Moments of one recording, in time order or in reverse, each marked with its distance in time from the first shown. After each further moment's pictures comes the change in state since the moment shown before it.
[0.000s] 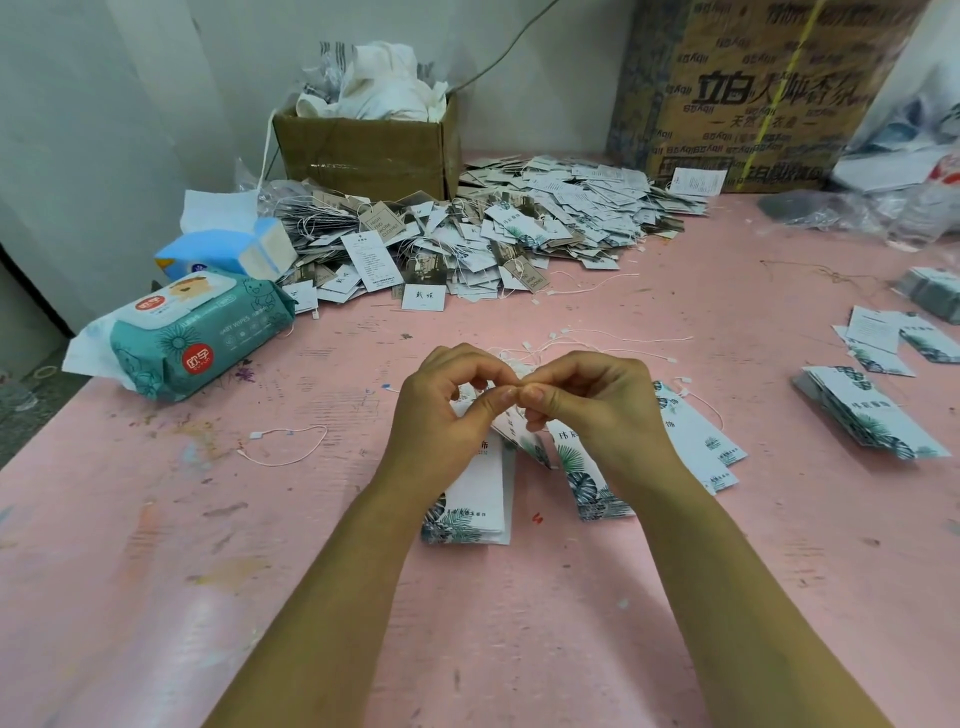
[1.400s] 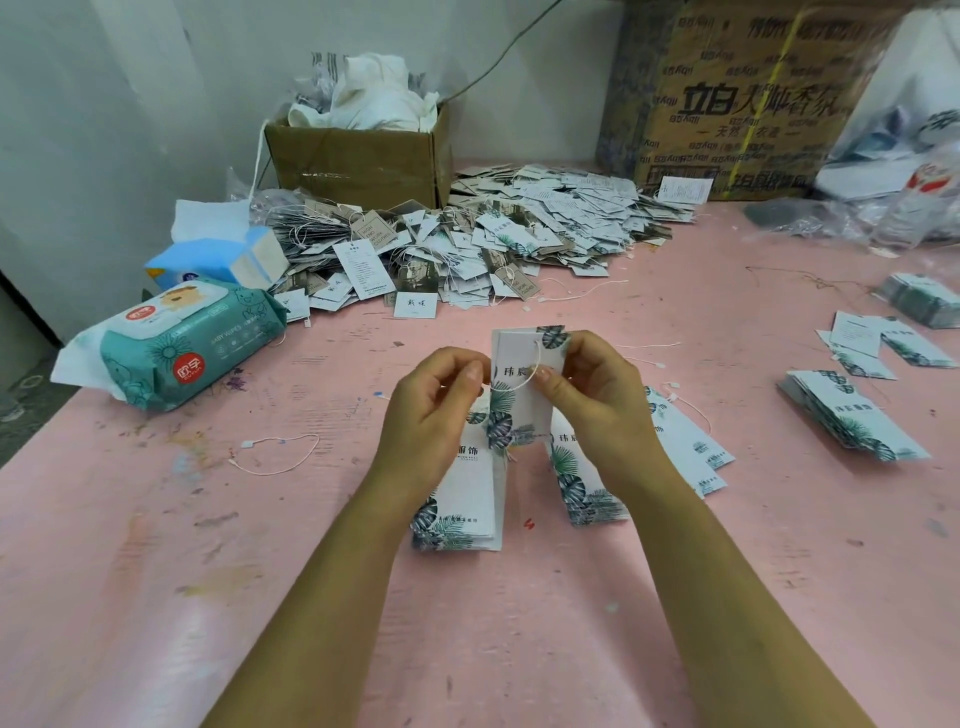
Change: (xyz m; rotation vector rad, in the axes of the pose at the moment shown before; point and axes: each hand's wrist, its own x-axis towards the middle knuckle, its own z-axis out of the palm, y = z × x) left_hand 0.001 -0.003 0.001 -0.268 0.023 -0.268; right_hand 0.008 0.008 -0.008 -0.067 0.050 -0.088
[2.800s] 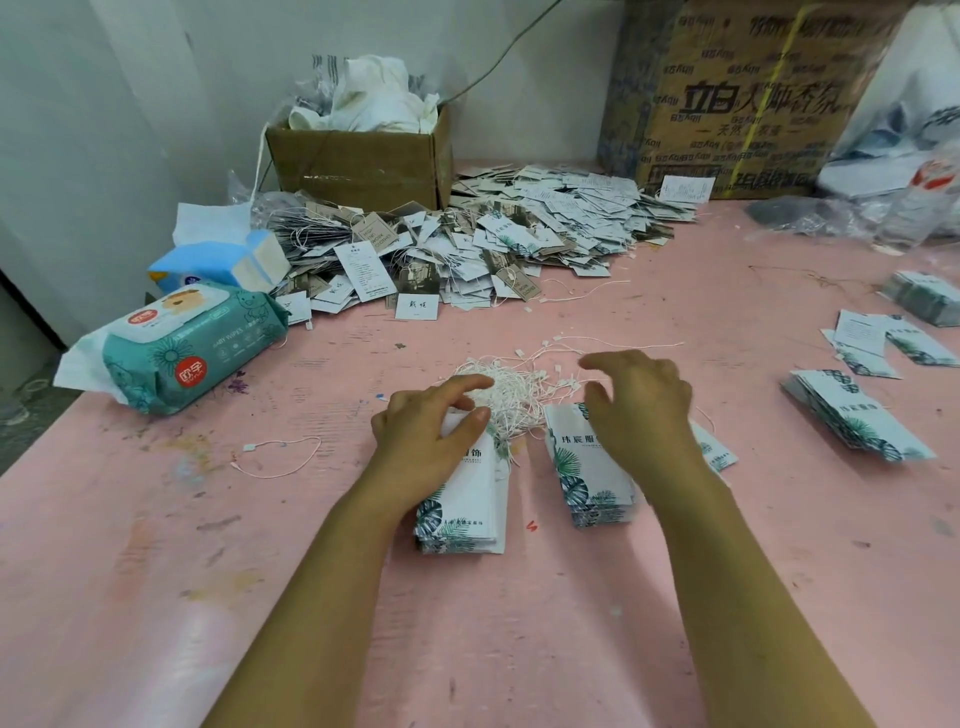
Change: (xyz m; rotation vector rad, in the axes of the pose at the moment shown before) left_hand 0.003 -0.030 -0.014 0.592 -0.170 -0.162; right_hand 0.006 0.003 -0.025 -1.240 0.111 0.222
